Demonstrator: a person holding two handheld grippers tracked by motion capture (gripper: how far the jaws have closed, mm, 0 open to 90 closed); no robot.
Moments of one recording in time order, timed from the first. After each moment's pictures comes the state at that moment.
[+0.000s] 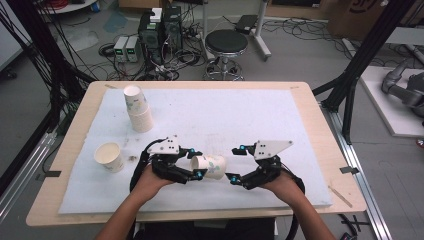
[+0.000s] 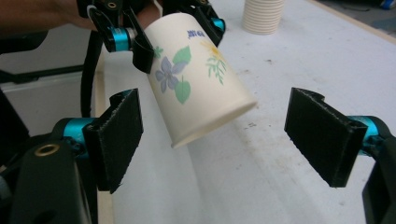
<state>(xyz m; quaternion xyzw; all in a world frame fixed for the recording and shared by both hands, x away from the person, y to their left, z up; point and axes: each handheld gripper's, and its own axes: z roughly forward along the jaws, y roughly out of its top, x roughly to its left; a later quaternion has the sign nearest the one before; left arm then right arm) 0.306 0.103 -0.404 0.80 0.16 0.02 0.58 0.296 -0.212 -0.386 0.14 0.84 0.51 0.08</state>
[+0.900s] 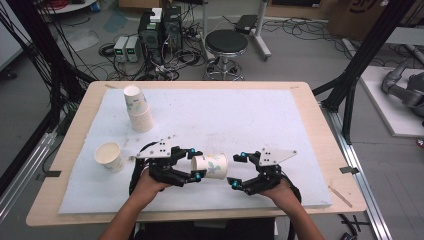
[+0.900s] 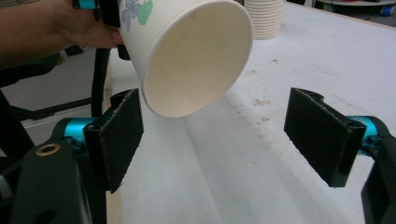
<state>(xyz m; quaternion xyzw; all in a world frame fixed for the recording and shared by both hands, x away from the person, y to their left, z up) 0.295 0.105 -0.399 0.75 0.13 0.00 0.65 0.290 -0.221 -0.418 0.17 0.81 0.56 0.04</state>
